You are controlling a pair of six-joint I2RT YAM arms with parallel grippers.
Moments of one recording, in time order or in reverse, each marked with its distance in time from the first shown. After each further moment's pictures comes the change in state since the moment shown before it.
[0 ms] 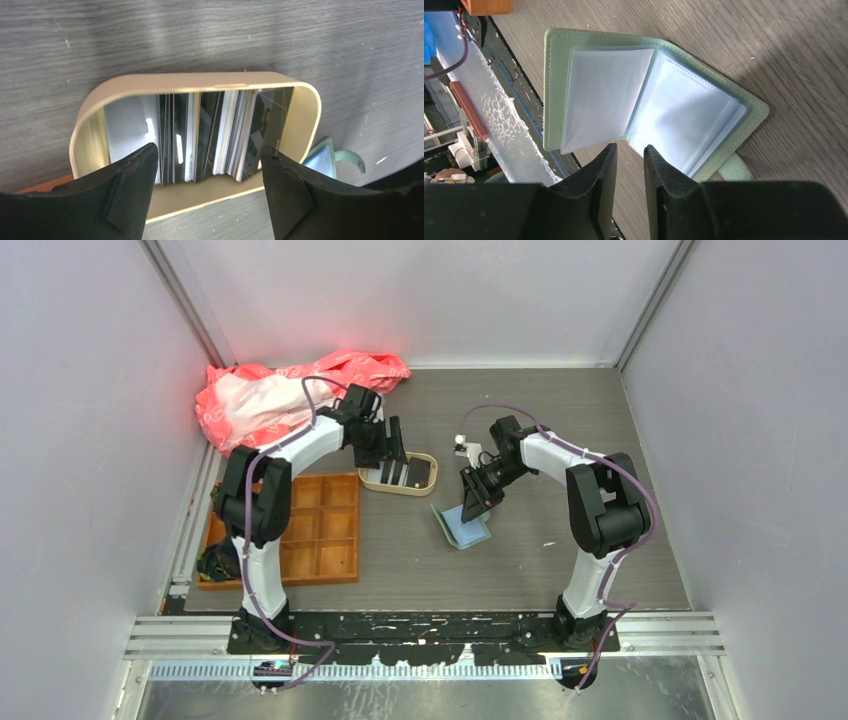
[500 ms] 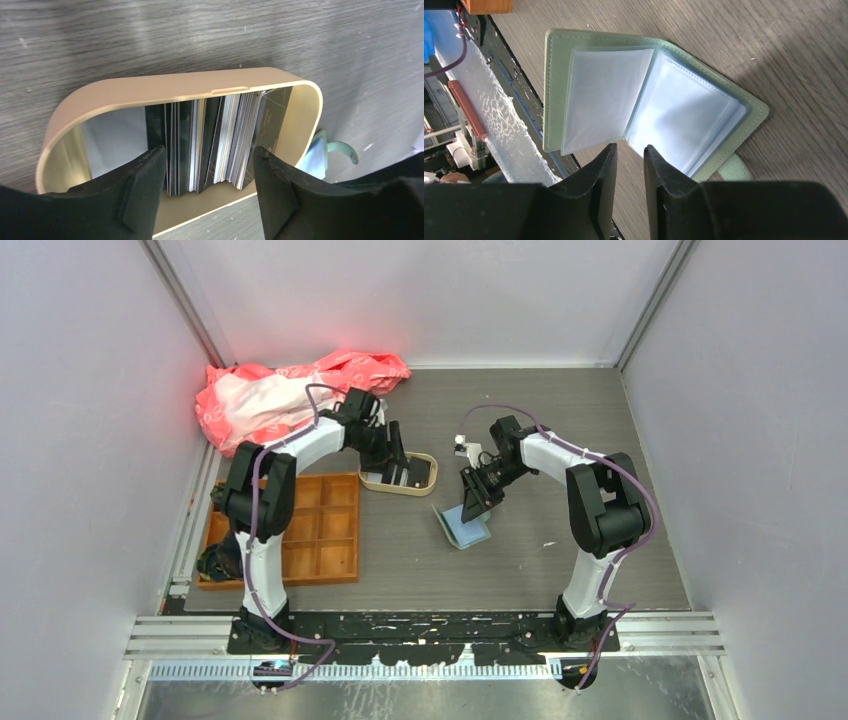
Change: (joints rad) left arm 0.005 0.081 0.028 -0.009 0.090 0.003; right arm 0.000 0.000 0.000 -0.001 0.000 -0.006
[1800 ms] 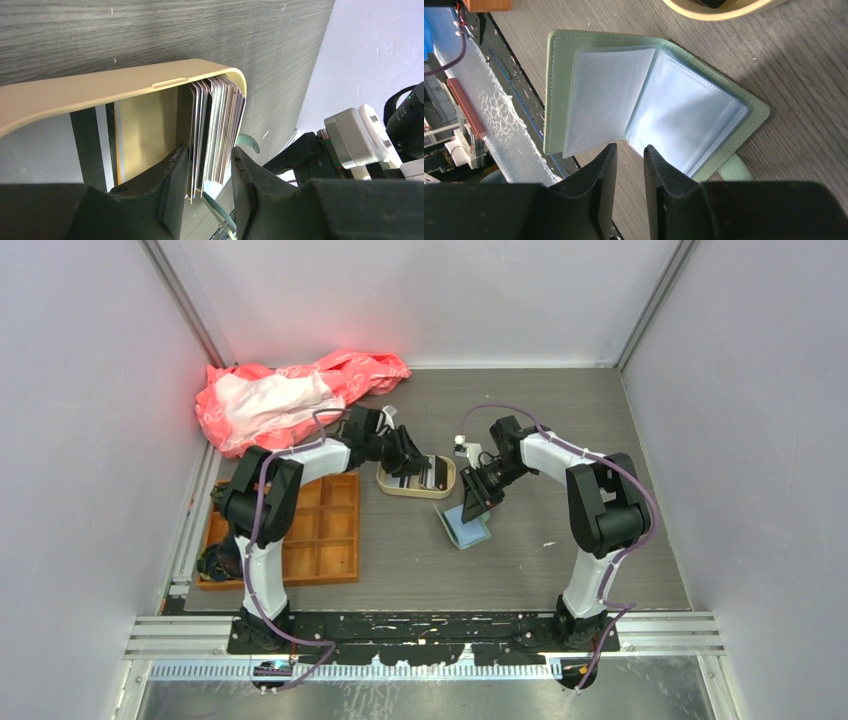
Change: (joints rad) left arm -0.049 -0.039 -0.223 0.489 0.261 -0.392; right arm 0.000 0.000 0.000 -0.004 -0.002 -0.011
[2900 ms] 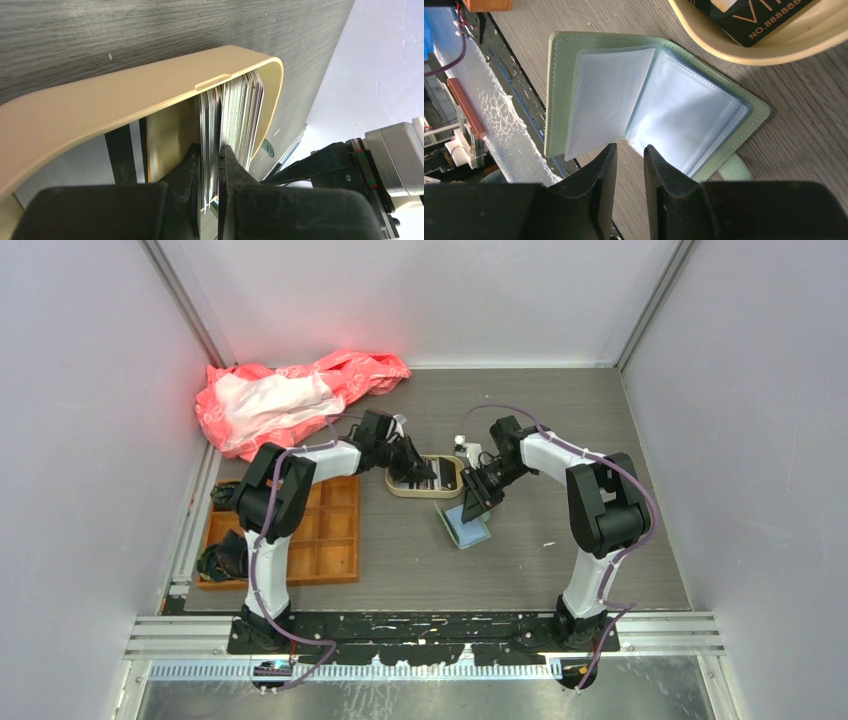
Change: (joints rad) left arm -0.037 0.072 0.023 -0.003 -0.005 -0.009; right arm 0.000 0.000 0.000 -0.001 0.000 0.000
